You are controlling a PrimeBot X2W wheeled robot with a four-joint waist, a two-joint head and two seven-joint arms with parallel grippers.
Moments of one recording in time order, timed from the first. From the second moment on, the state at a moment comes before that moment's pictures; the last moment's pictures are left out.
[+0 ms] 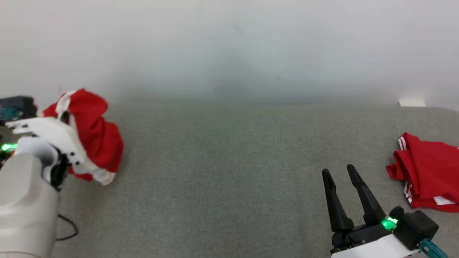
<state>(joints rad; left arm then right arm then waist) -0.89 0.36 -0.08 1.08 -0.28 -0.13 0.03 -0.13 -0.06 0.28 0.10 0.46 0.13 -0.26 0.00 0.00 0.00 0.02</state>
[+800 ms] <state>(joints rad) -0.46 0.21 -0.44 0.32 -0.55 -0.09 0.12 -0.11 -0.06 0.21 0.02 0.48 0.13 -0.26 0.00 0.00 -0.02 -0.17</state>
